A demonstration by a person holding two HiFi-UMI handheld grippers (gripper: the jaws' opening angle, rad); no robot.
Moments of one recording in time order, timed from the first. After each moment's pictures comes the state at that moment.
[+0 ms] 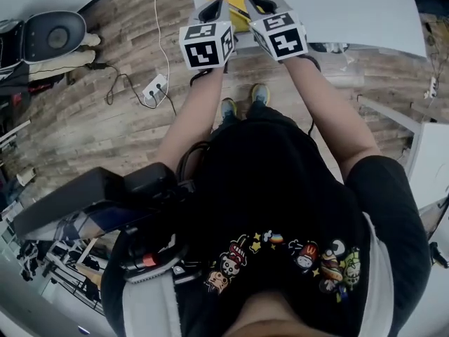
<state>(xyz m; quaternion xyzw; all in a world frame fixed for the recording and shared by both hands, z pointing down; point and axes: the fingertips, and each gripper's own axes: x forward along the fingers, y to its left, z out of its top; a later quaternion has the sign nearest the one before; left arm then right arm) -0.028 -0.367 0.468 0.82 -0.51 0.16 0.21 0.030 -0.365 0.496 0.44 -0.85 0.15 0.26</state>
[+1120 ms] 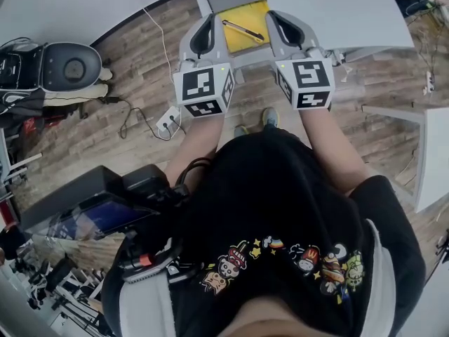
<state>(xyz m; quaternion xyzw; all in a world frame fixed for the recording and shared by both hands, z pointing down) -0.041 -0.306 0.312 0.86 -0.51 0.04 0.03 0.068 -0.290 0.330 0.57 -0.81 0.03 0.08</state>
